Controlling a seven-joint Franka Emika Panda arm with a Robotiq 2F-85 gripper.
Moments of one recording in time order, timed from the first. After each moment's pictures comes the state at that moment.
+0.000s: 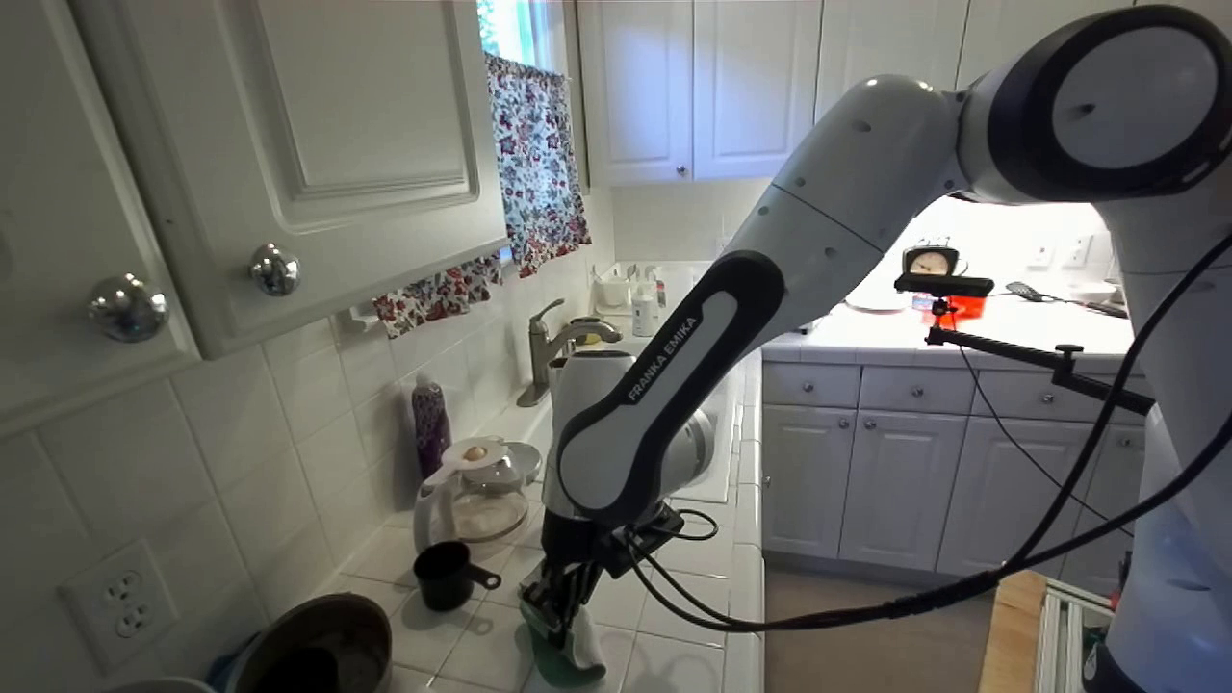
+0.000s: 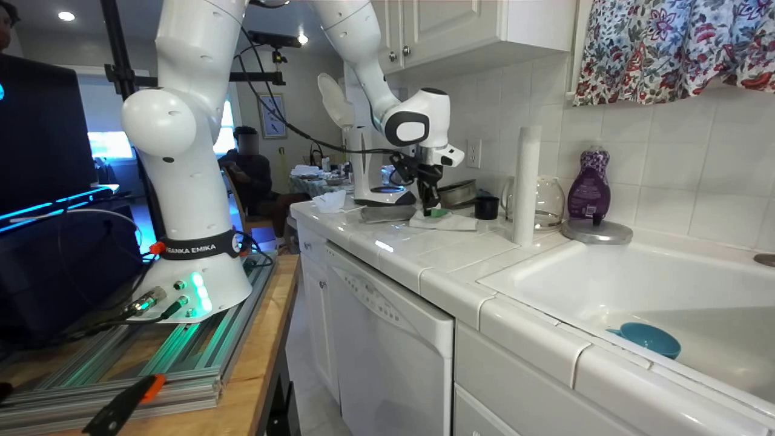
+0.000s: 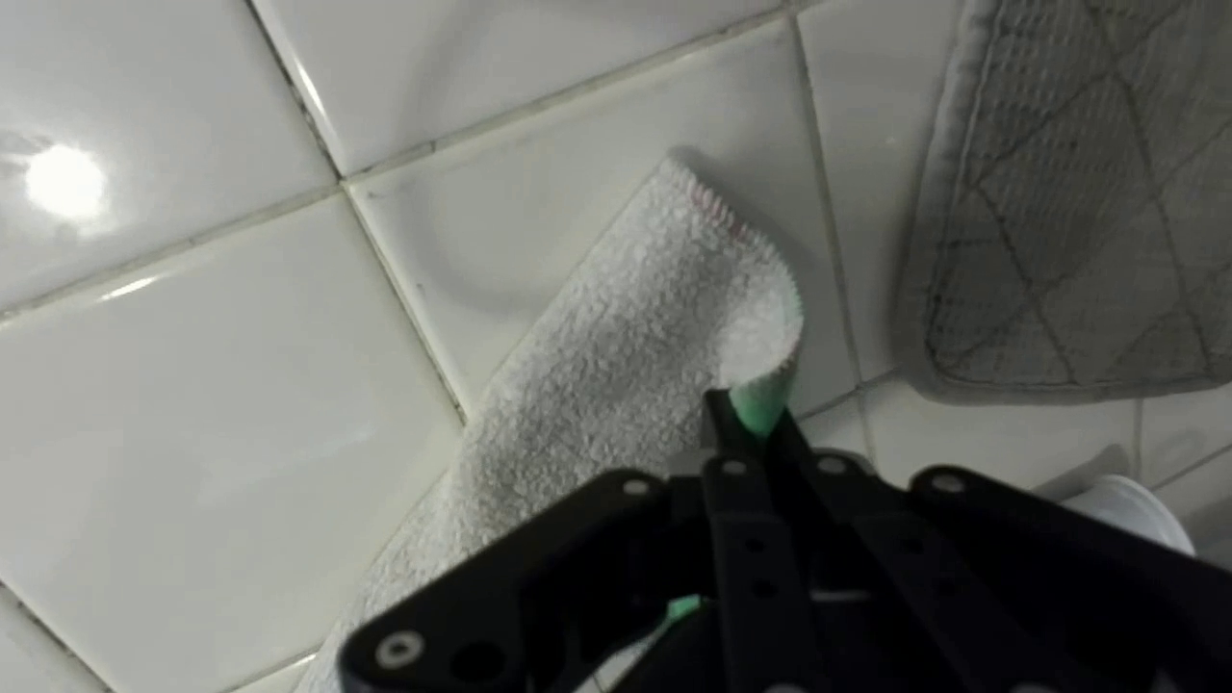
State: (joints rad) arm 0.17 0.38 0.27 -2.19 0.34 2.69 0.00
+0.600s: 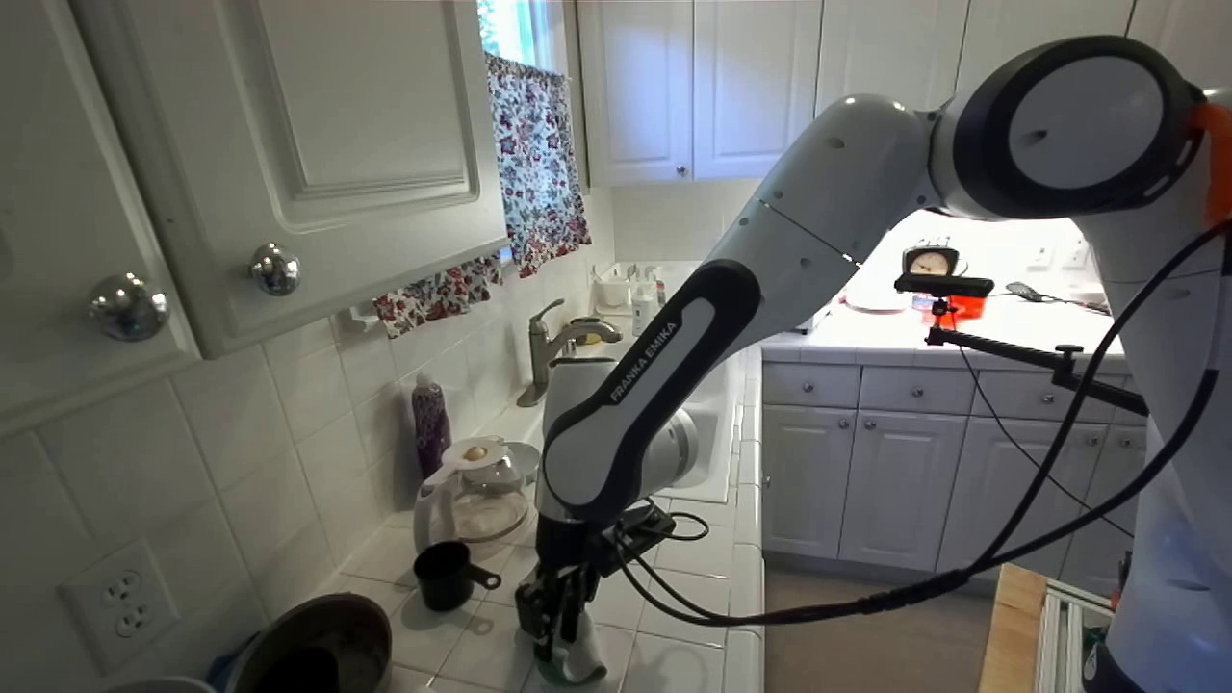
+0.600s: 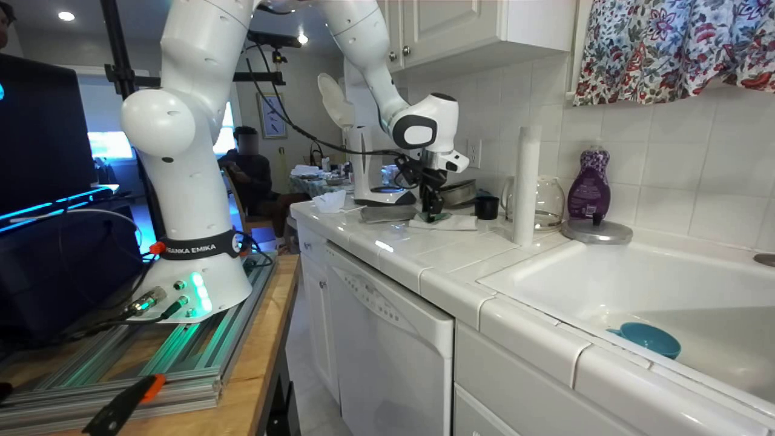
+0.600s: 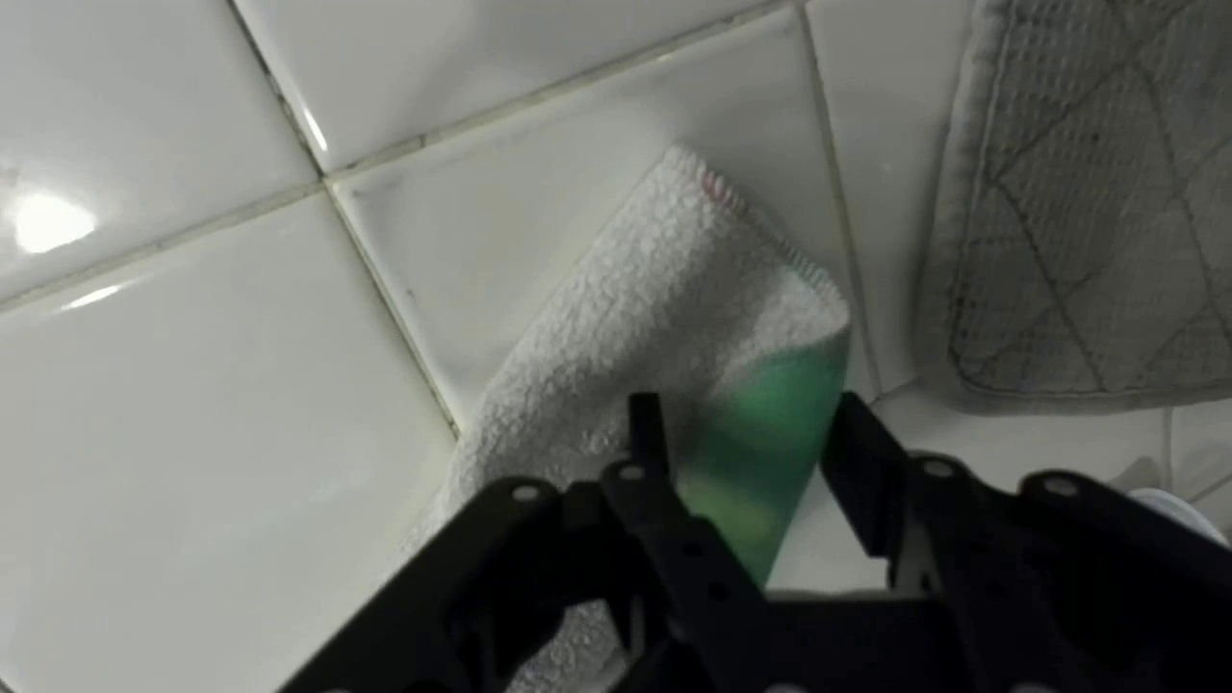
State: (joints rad) arm 0.16 0.43 0.26 -2.12 0.34 2.62 0.00
